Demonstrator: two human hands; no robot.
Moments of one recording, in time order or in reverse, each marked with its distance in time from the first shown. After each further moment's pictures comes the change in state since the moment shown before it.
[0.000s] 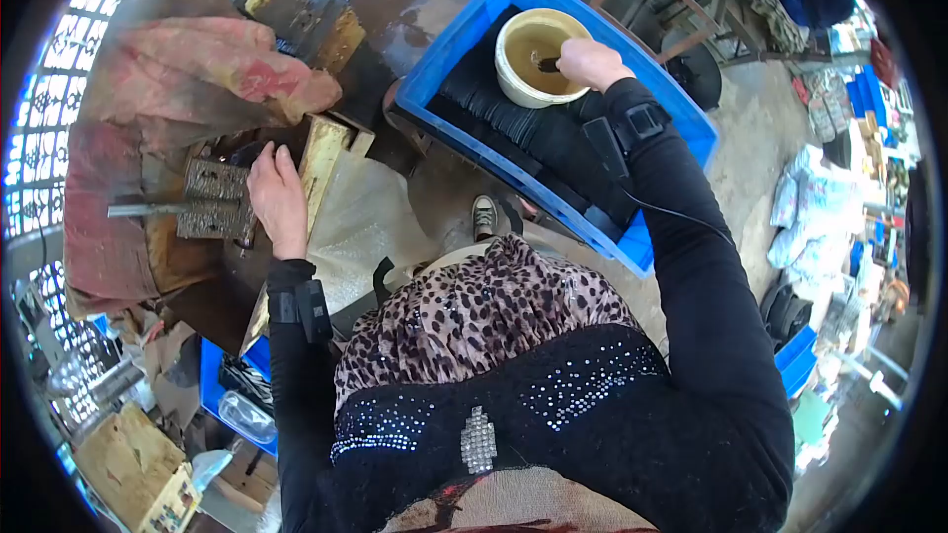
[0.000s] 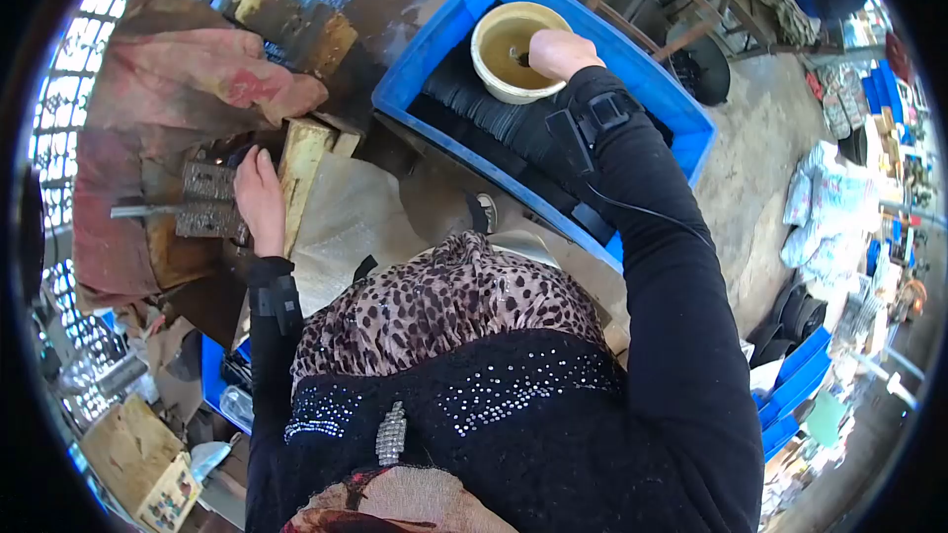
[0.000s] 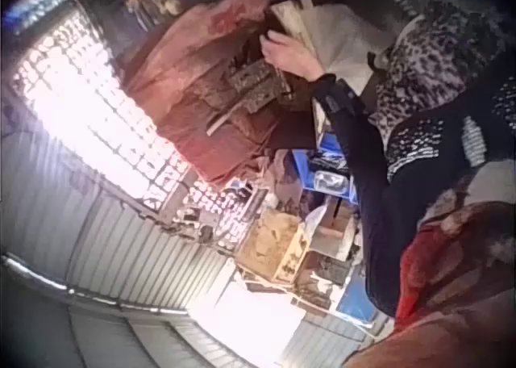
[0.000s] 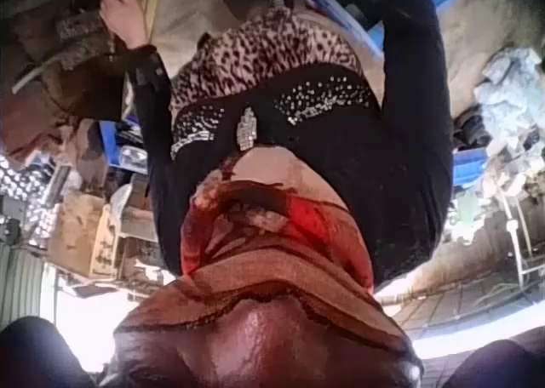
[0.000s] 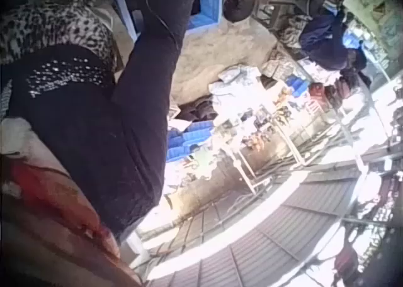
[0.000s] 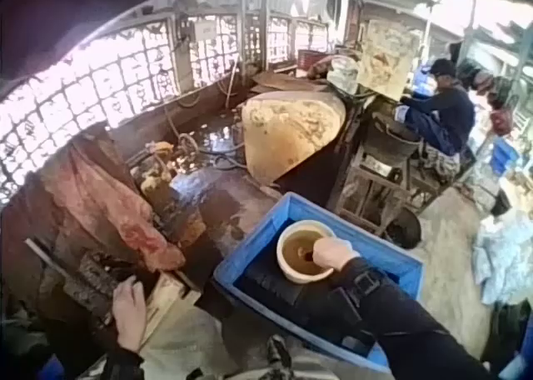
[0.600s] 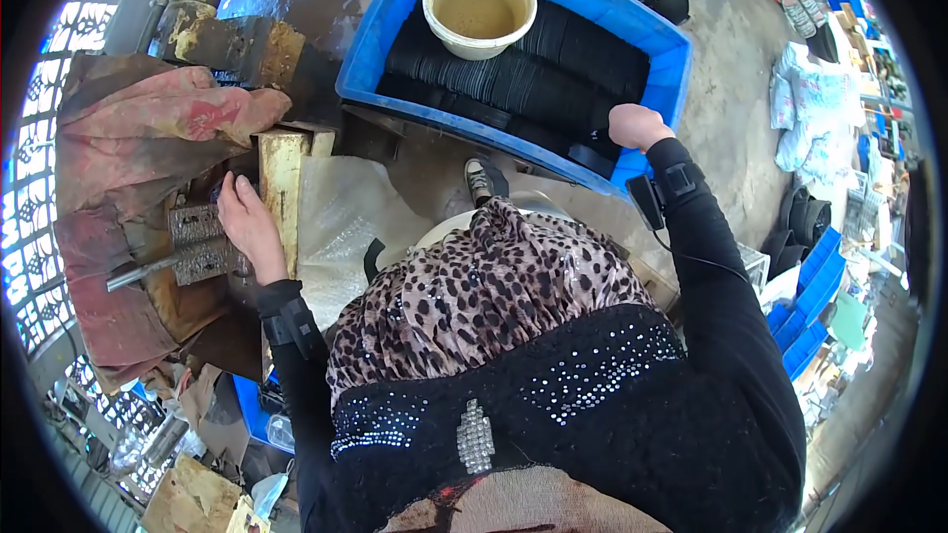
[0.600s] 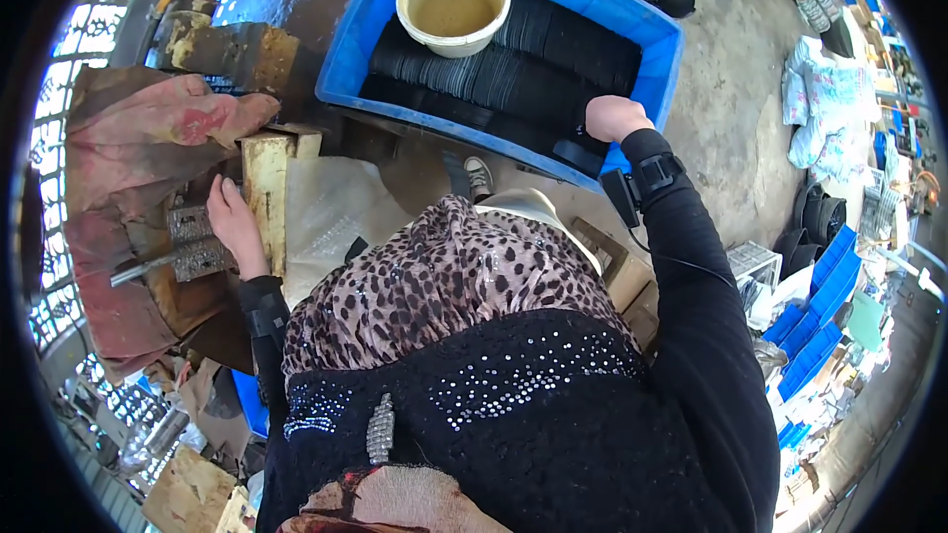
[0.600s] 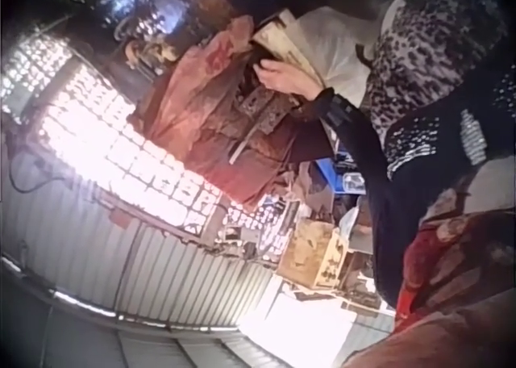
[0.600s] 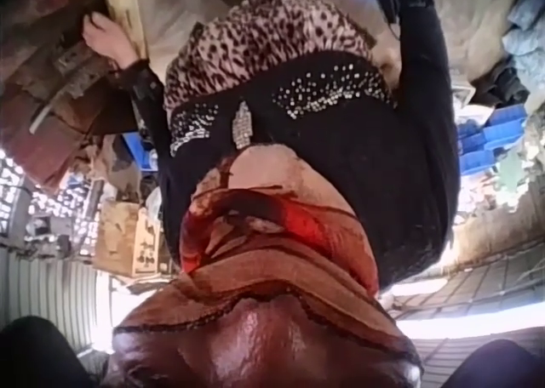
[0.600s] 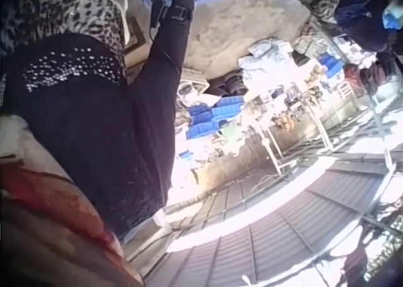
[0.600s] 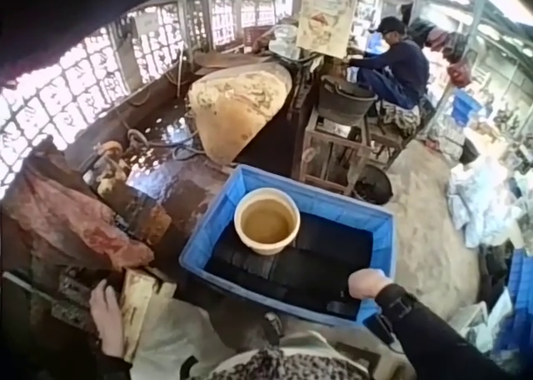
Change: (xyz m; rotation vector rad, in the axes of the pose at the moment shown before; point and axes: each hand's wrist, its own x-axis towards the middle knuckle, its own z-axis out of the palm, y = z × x) left_hand -0.007 -0.032 0.001 -0.036 0.007 0.026; right_hand -0.164 0.069 0.110 0.121 -0.433 0.314
